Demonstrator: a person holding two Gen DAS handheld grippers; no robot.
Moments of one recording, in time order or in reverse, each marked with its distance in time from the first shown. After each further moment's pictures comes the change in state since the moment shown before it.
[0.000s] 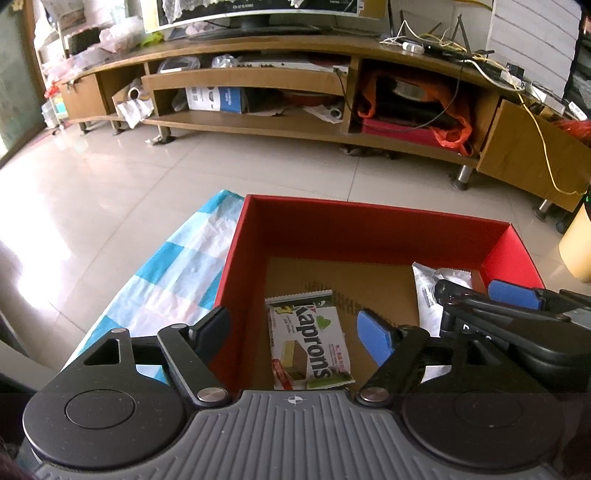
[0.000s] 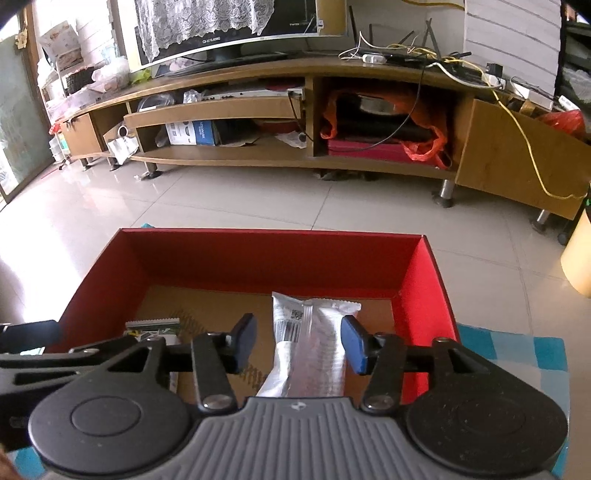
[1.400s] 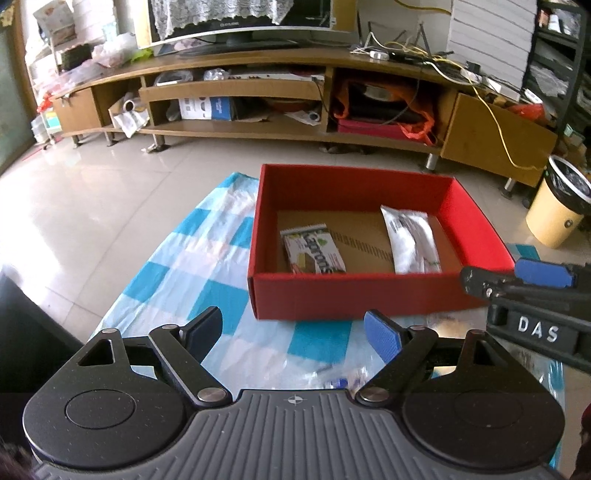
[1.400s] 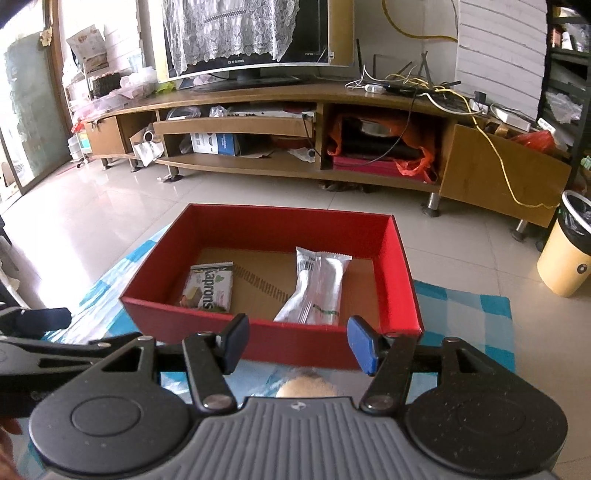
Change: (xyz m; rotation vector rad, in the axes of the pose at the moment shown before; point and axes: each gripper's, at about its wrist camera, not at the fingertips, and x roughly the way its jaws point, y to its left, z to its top) left arm -0.092 0.031 -0.074 0.072 -0.032 -0.072; right arm -0.130 0.017 -0.064 -0.043 -0.057 0.004
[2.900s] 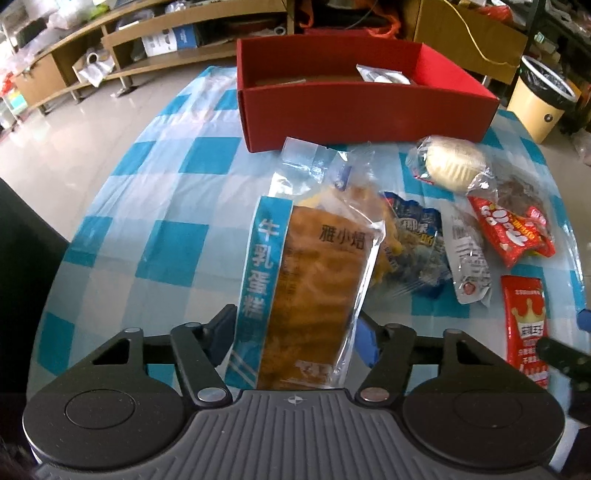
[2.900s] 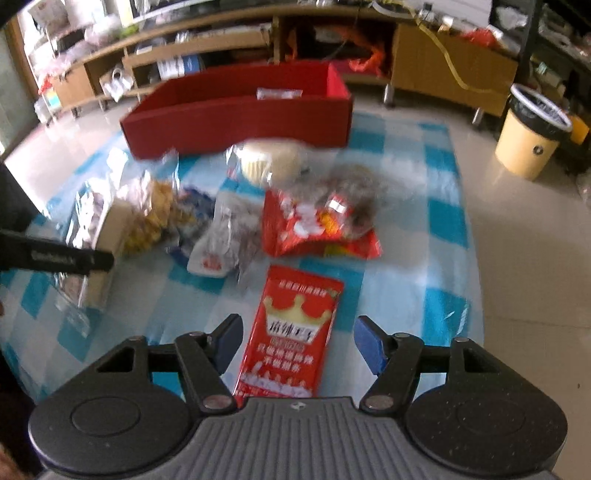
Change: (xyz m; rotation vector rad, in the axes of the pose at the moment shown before) left arm 0.001 0.017 -0.100 0.146 0.225 -0.045; right arm -0.071 -0.006 -0.158 0.095 0.253 -0.078
